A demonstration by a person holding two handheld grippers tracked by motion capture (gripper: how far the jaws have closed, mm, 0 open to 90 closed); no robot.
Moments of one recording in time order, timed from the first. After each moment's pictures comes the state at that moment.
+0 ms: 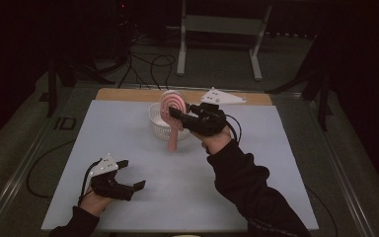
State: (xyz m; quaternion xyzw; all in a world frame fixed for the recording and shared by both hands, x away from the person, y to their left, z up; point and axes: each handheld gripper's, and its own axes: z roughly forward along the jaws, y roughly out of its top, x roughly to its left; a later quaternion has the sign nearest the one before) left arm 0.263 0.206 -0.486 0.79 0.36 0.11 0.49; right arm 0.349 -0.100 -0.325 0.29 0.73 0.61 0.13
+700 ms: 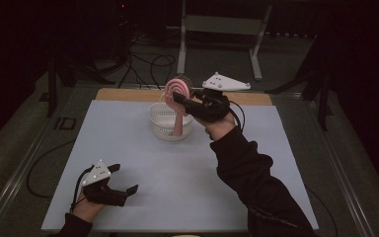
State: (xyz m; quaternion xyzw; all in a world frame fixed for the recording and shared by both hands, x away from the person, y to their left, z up) left arm 0.249 0.222 -0.494 0.79 0.36 0.14 0.48; right arm 0.368 -0.104 -0.299 0.28 0.73 0.60 0.18
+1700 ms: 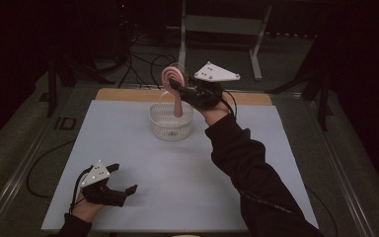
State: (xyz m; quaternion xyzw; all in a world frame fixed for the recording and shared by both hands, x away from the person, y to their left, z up) left arm 0.248 0.224 -0.495 0.79 0.35 0.15 0.48; right arm 0.407 -0.090 -0.303 0.23 0.72 0.60 0.25
